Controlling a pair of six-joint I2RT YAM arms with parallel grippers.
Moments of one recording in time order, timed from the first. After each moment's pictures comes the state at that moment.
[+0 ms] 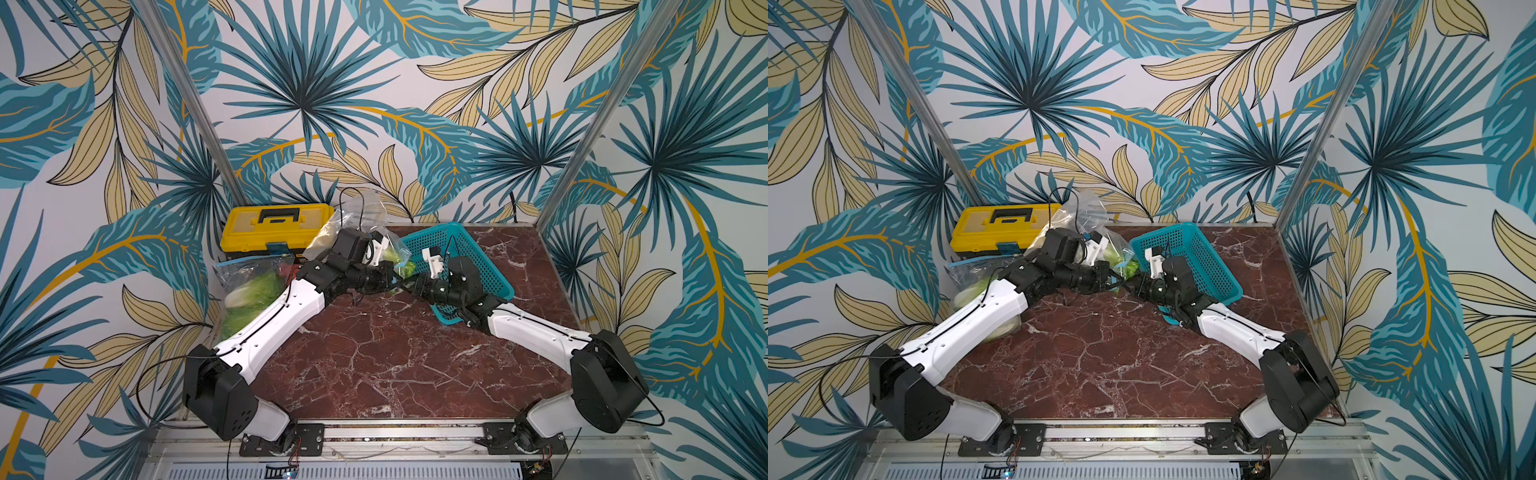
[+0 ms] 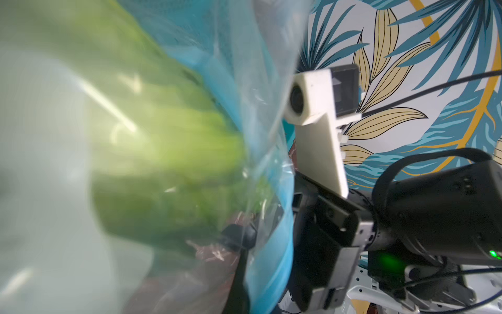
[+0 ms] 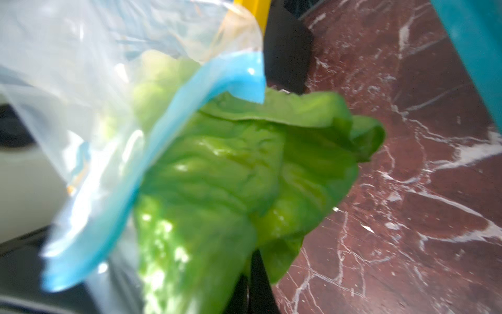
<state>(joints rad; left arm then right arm) -0.55 1.46 1.36 -0.58 0.51 -0.65 0.55 1.48 0.92 0.31 -0.46 0.99</state>
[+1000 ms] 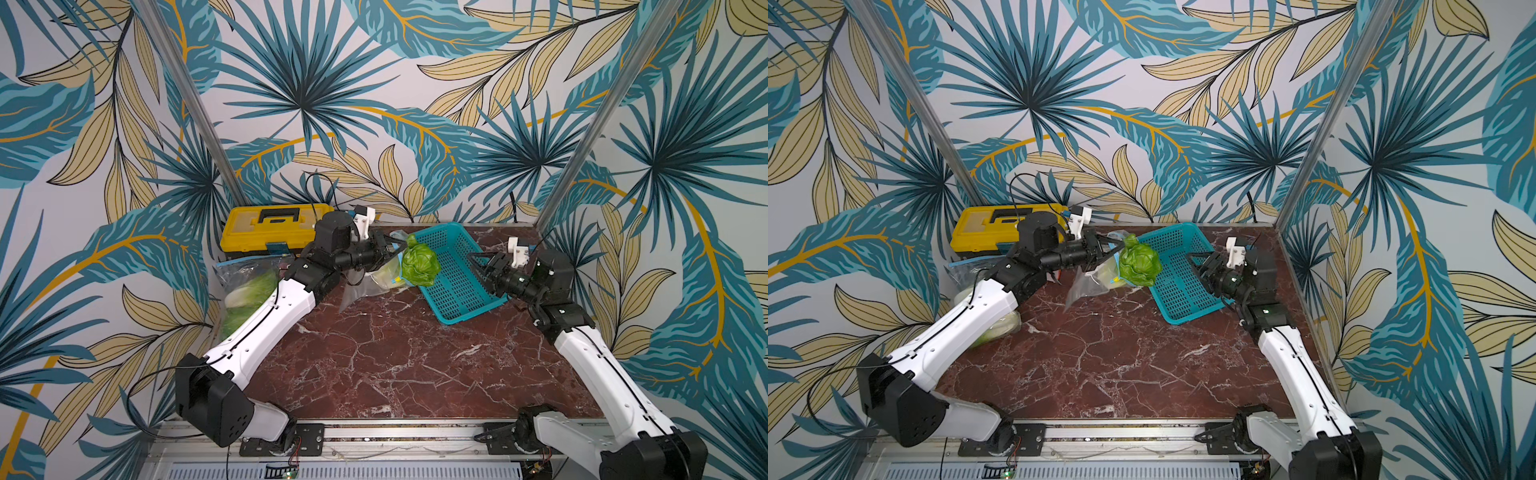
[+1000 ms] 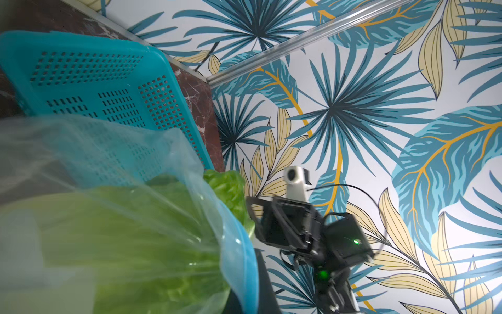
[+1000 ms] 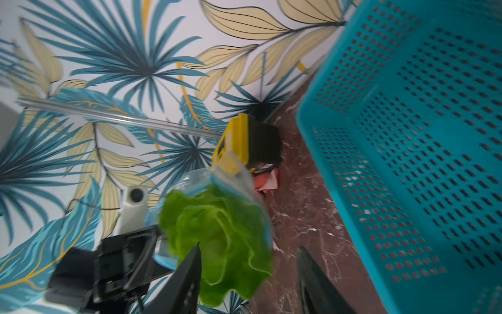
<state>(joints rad) -0.51 1.44 1.37 -0.16 0.57 -1.09 0.08 1.10 0.86 -0.10 -0.58 1.12</state>
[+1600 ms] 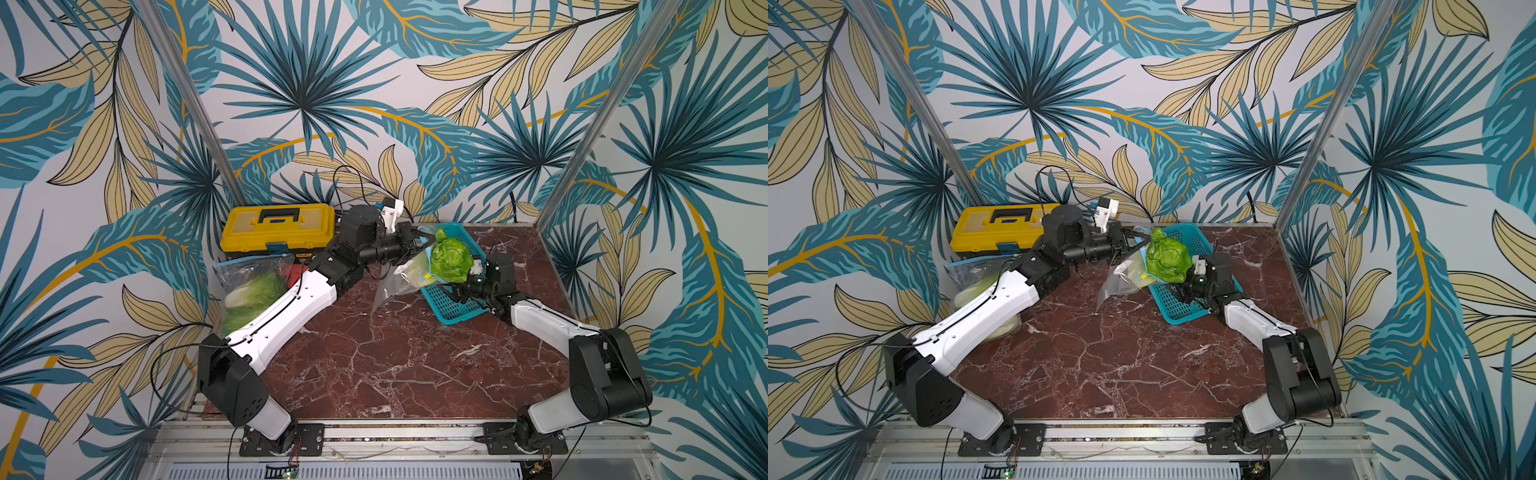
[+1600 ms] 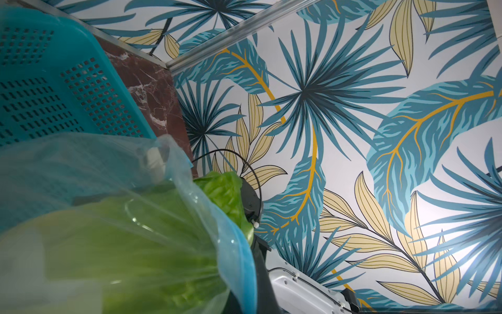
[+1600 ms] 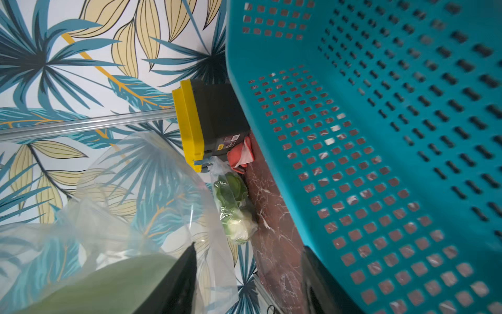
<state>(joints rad) -0.63 1.56 1.52 -0.08 0.56 -1.14 0.22 1.53 0.84 0.28 -0.66 1.31</state>
